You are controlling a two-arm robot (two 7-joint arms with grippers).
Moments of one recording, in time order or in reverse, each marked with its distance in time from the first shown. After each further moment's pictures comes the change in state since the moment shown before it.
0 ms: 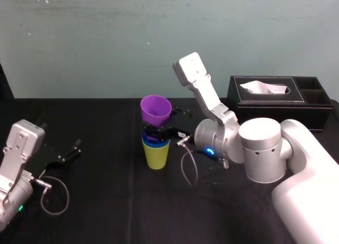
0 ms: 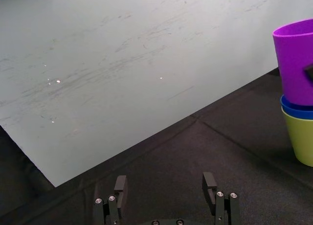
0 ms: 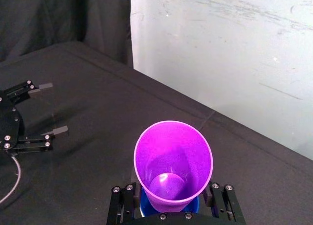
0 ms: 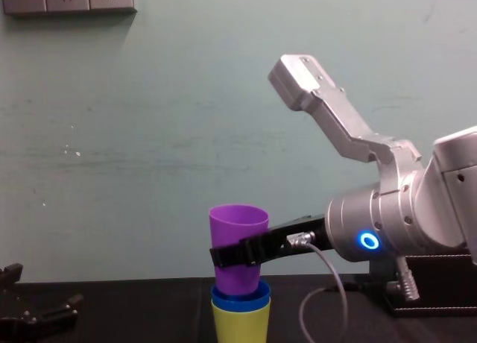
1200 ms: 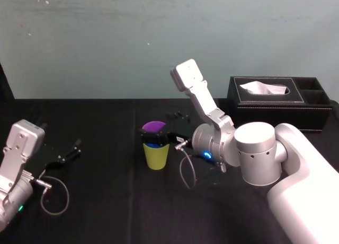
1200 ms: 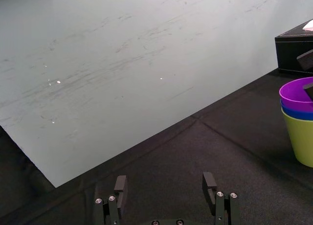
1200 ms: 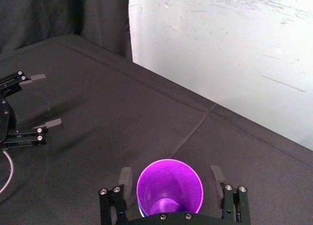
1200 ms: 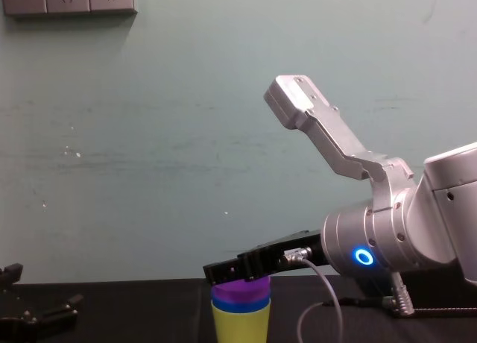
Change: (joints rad) left arm 0.000 0.000 0.000 0.000 0.000 0.000 0.000; right arm 0.012 -0.010 -0.013 0.059 0.004 -0.019 -0.008
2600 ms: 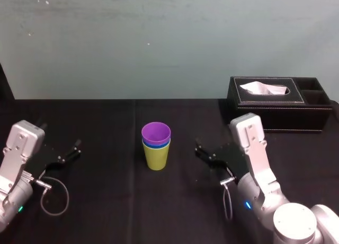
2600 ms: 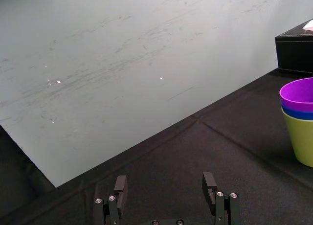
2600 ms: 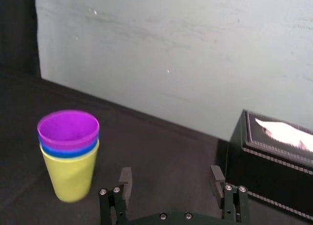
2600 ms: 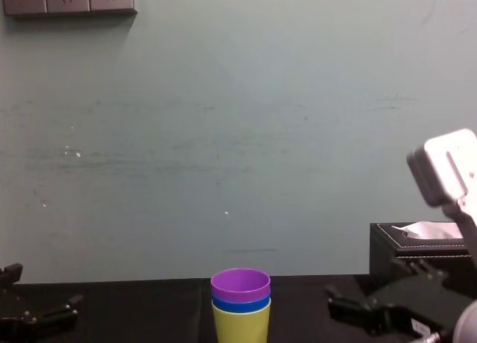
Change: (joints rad) left arm 0.000 0.000 0.000 0.000 0.000 0.000 0.000; right arm -0.369 0.051 0.151 -0.156 -0.167 -0.436 -0.309
